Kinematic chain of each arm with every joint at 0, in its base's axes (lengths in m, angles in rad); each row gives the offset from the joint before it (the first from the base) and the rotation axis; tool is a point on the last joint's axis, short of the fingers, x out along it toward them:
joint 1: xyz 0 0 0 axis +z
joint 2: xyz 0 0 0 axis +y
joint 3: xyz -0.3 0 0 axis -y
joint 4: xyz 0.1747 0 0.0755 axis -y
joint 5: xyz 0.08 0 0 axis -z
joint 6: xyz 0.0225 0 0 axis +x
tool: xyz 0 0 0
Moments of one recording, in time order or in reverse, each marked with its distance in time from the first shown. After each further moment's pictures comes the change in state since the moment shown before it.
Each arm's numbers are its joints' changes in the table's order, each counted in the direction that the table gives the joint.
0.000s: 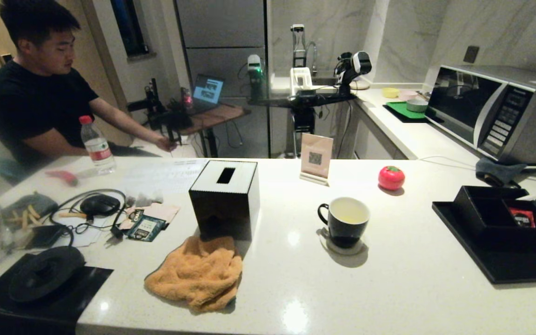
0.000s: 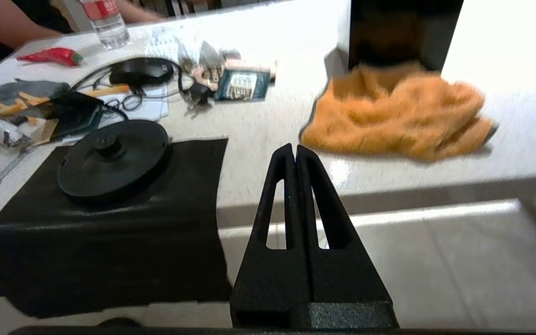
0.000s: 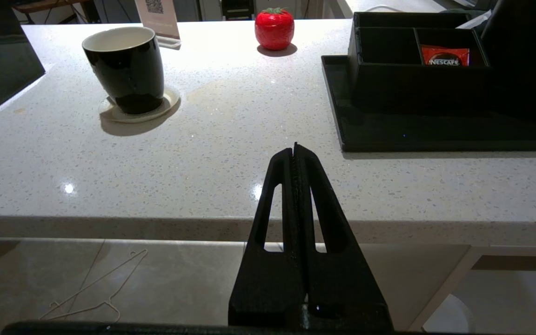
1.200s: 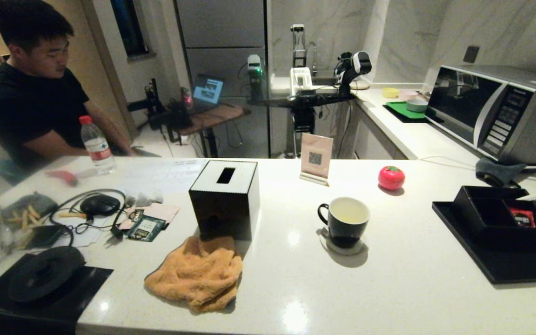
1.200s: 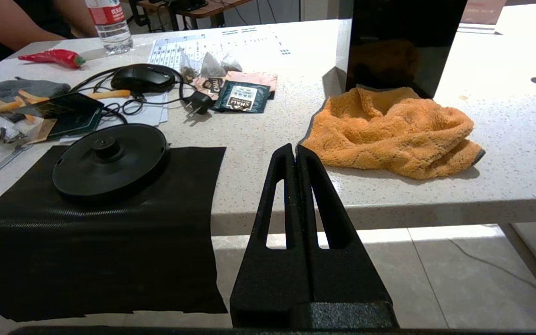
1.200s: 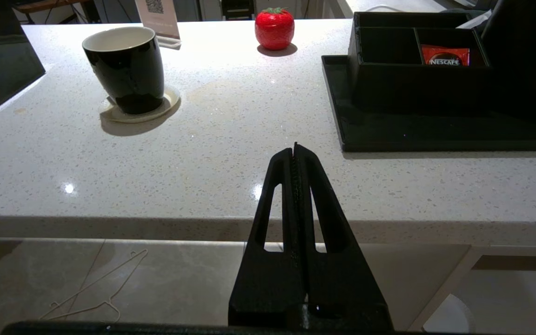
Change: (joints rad) left arm 0.000 -0.054 0.000 -0.006 -0.009 -0.050; right arm 0.000 0.000 0.000 0.000 0.000 0.000
